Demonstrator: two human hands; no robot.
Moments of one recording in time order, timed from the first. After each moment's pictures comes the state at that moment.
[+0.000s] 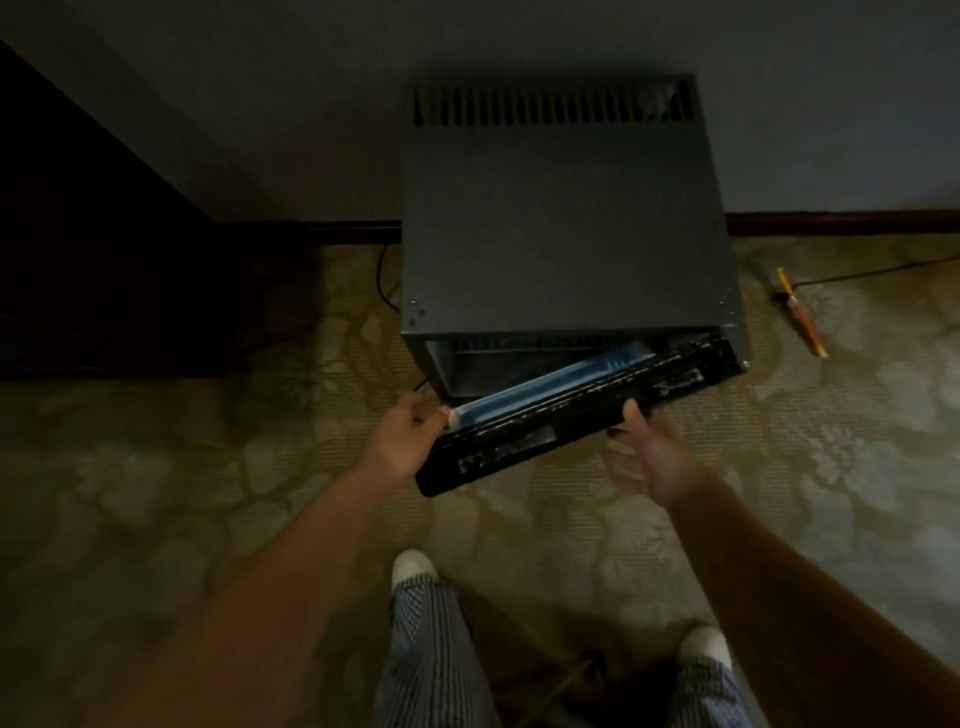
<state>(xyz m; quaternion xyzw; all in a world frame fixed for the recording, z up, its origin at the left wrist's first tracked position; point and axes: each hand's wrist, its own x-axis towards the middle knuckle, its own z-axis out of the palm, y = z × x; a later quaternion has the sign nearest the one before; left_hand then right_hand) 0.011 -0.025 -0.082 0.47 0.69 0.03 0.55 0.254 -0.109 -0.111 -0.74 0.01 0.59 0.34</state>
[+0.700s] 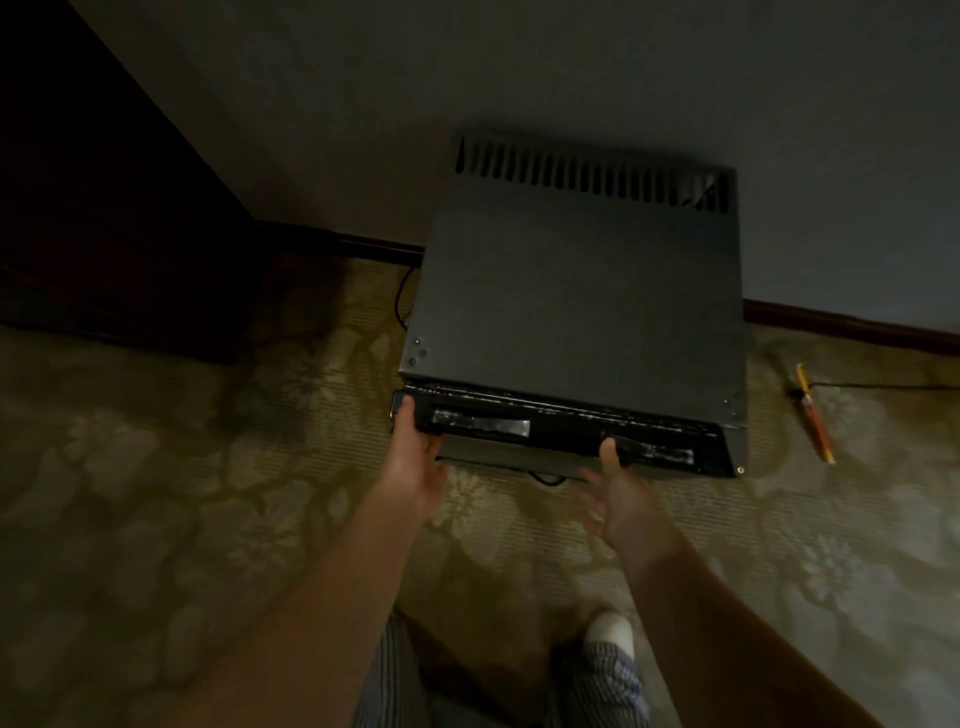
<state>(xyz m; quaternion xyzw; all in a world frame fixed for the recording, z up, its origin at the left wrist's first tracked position) 0.054 -0.006 -0.087 0.03 0.63 0.31 0.71 0.252 -0.049 -0.118 -0.76 0.05 0.60 0.27</state>
